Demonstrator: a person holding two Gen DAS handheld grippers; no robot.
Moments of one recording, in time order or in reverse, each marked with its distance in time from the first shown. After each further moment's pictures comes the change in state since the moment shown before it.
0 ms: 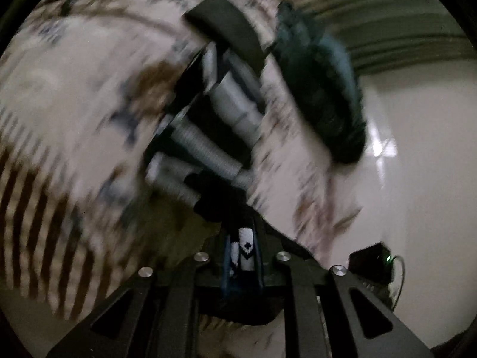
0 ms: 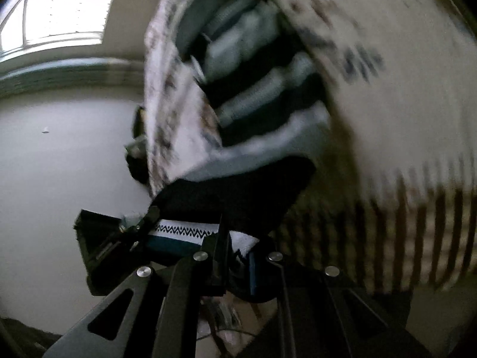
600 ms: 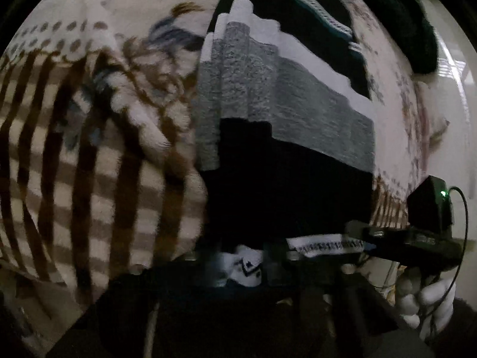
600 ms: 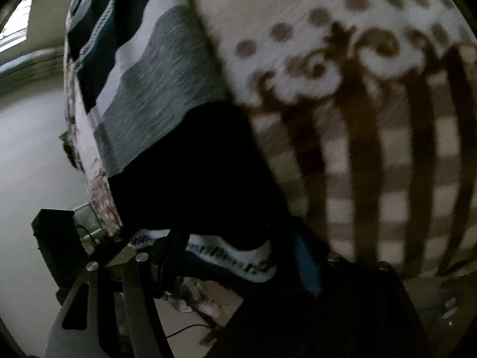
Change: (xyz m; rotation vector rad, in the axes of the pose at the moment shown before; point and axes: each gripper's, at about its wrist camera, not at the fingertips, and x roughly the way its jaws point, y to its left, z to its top) left arm 0.088 0.099 -0.121 0.163 0.346 0.405; right arm 0.141 -0.143 -0.100 0.210 0.271 -0.249
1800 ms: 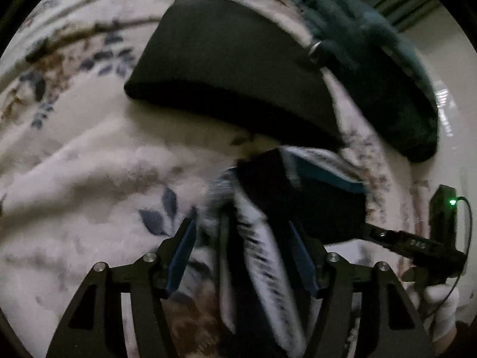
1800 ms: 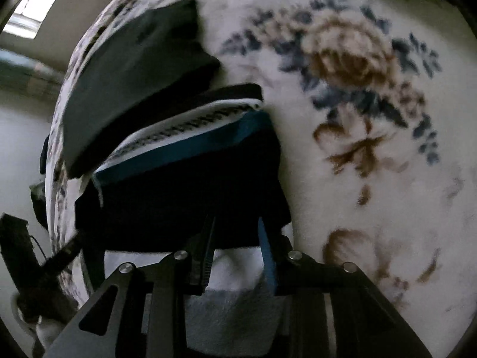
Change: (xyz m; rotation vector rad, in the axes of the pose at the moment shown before) left arm -0.048 0.000 0.398 0.106 -0.309 -0.043; right arm -0.090 0.256 0.409 -0.231 -0.414 -0.249
